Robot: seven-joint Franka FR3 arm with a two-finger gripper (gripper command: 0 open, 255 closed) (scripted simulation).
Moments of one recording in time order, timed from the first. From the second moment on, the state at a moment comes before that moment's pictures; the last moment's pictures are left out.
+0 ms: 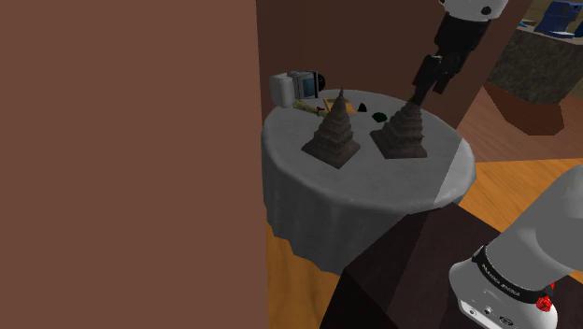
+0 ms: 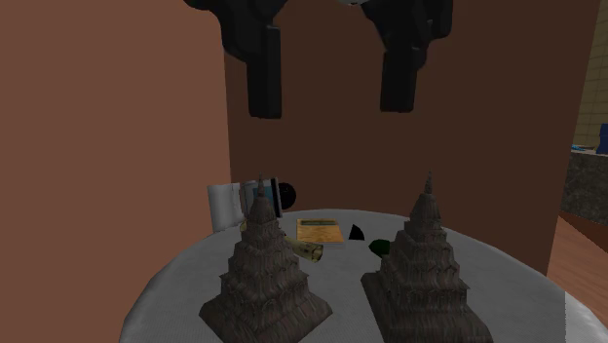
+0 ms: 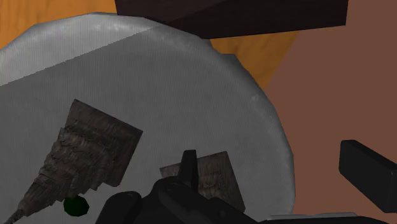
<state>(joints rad) 0.02 -0.79 0.01 -2.44 -0.03 1.71 0.02</state>
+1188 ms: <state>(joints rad) 0.01 -0.11 -0.09 -2.06 -0.04 1.92 -0.19</state>
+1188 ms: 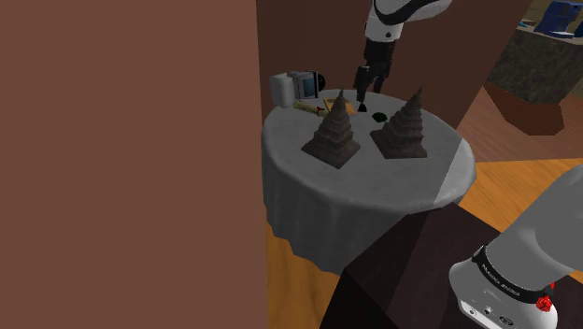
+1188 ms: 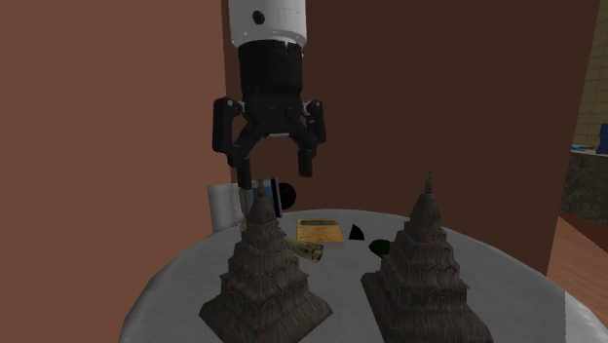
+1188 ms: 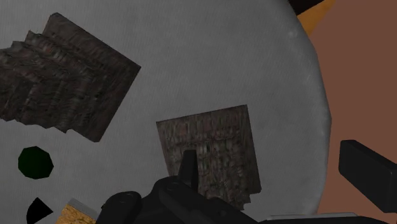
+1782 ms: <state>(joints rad) -0.01 0.29 -0.11 -1.68 0.00 1.88 -0.29</state>
